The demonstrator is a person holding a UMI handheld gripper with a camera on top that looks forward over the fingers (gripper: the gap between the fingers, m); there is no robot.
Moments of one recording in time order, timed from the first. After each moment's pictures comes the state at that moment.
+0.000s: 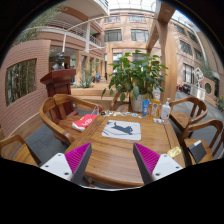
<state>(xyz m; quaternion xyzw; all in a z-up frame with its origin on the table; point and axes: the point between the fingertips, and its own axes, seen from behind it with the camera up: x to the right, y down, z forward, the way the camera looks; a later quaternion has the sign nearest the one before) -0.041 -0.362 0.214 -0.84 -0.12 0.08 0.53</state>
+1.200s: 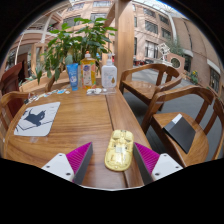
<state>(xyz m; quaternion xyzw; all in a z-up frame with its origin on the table) 0.260 -0.122 -0.012 -0.89 0.06 -0.05 0.45</state>
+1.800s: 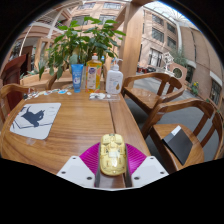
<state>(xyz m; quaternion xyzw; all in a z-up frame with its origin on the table) 0.257 -0.093 -0.001 -0.88 0.02 -0.08 0.46</state>
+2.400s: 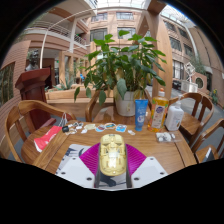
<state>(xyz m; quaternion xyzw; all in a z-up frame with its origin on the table) -0.014 0.031 0.102 -0.84 -0.06 0.05 0.54</state>
